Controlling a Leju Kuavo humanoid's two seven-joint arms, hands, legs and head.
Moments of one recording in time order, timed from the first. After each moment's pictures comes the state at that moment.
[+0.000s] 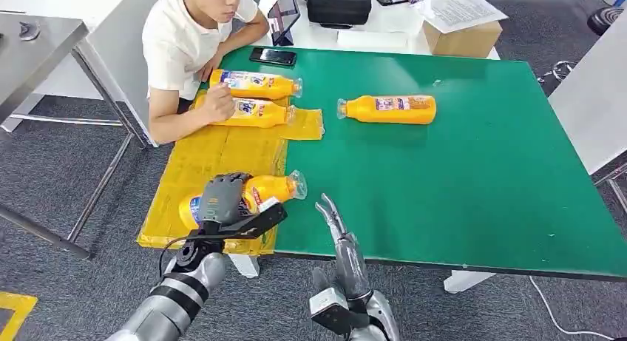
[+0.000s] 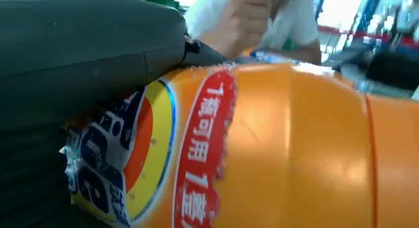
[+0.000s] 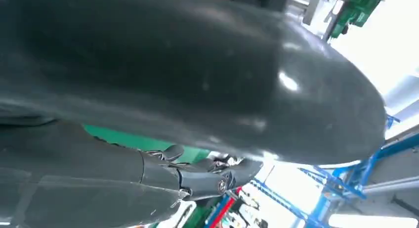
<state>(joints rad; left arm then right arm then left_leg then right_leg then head) -0.44 -0.15 -0.28 -0.77 -0.90 0.50 -0.03 -0.01 0.12 0.58 -1.29 0.42 -0.51 -0.70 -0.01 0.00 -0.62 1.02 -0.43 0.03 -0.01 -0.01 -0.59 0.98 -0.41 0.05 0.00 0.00</state>
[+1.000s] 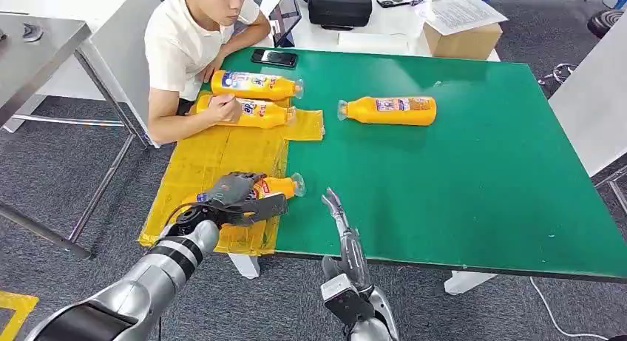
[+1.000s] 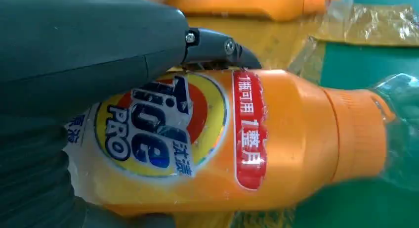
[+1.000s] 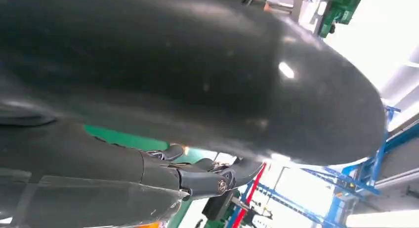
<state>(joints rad) -0.67 -0.13 -0.31 -0.48 -0.81 0.07 -0.12 -0.02 0.13 0.56 -1.30 0.31 -0.45 -0.70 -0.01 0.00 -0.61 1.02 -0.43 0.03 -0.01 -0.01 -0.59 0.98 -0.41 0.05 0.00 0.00</state>
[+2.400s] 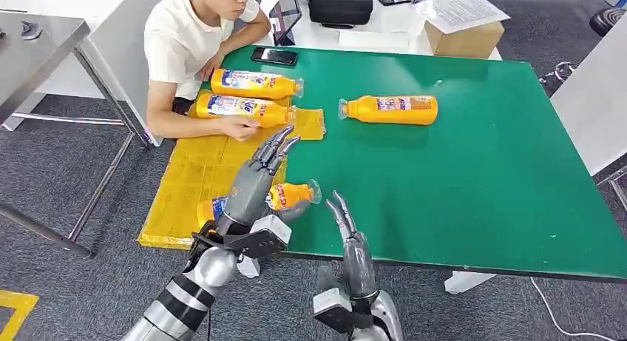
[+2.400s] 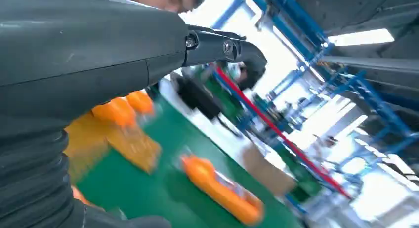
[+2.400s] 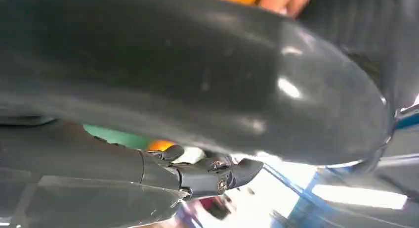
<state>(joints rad) -0.33 -0.16 -0.46 -1.23 -0.33 0.34 -0.47 -0.02 0.08 0.58 -1.28 0.53 -0.68 -0.70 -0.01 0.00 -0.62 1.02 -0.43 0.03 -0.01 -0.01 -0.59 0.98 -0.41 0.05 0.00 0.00</state>
